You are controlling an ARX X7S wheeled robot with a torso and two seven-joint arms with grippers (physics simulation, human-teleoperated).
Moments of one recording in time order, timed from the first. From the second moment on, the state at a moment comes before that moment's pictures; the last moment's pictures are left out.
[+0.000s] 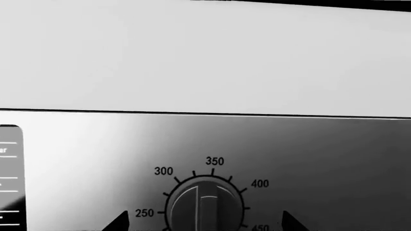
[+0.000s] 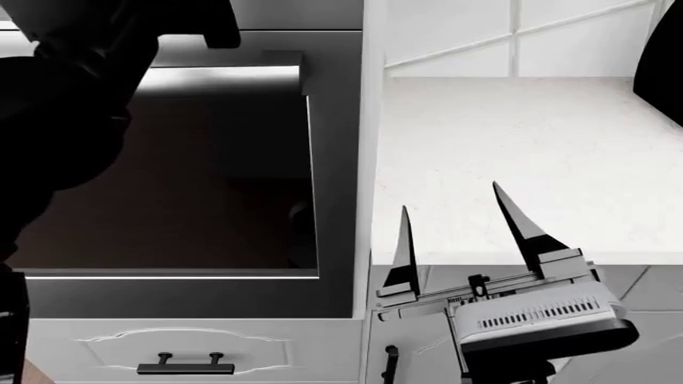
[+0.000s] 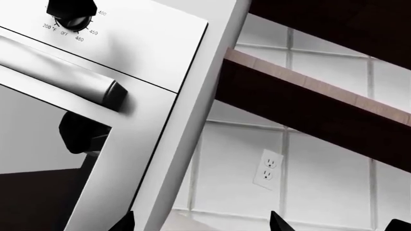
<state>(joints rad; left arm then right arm) -1.25 -0.51 0.33 0.19 -1.05 -0.87 -0.61 0.08 0.31 -0.37 -0.74 -0.21 0.33 0.23</state>
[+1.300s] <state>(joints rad) -1.23 -0.52 0.36 0.16 -0.98 -0.81 -0.56 0.08 0.32 -0.39 -0.71 -0.20 0.32 0.25</state>
